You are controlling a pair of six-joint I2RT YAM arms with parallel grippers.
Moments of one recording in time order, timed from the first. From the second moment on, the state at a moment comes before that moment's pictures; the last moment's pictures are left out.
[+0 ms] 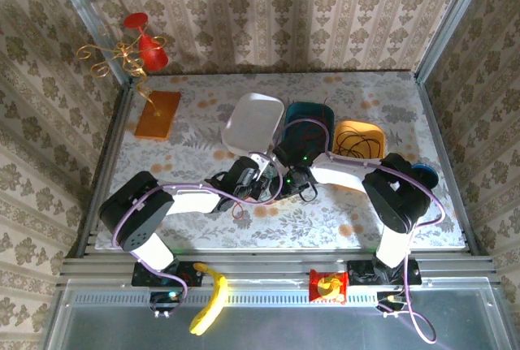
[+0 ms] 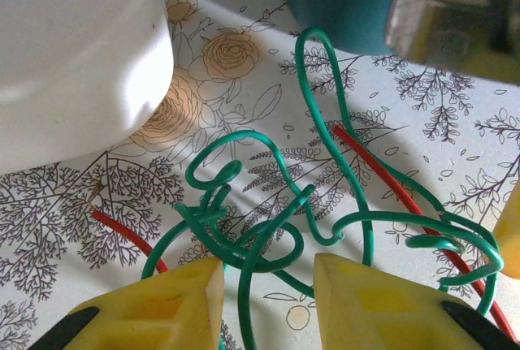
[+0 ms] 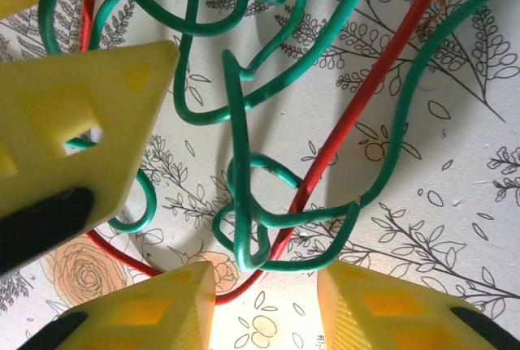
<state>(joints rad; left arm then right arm) -0.87 1.61 0.64 0.23 -0.13 -0.16 0.71 1.78 1.06 -0.50 -0.17 0.32</state>
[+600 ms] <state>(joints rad) -0.88 1.67 0.65 0.25 -0.16 -0.18 0.77 1.64 0.93 -0.50 0.05 0.35</state>
